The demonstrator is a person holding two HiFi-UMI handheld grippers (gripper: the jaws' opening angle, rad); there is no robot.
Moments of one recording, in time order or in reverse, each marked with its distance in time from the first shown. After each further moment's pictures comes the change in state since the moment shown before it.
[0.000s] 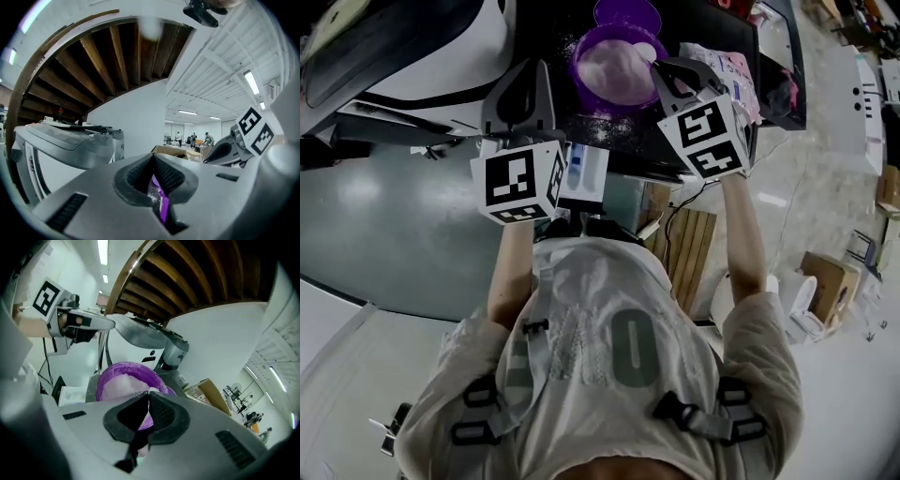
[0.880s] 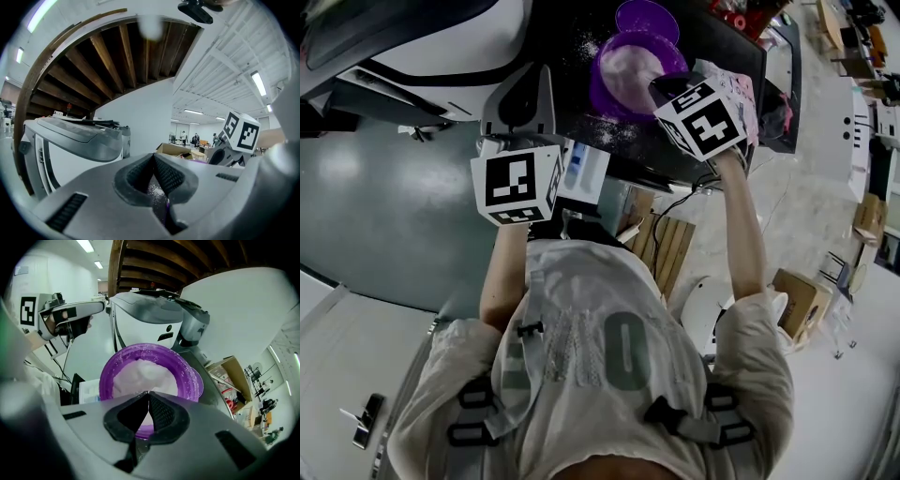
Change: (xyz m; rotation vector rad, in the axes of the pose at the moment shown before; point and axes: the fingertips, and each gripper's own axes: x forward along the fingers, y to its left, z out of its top) left arm -0.015 0.035 -0.020 -0.042 0.022 0.061; right arm 0.043 0.037 -0.020 0.059 0.316 0.271
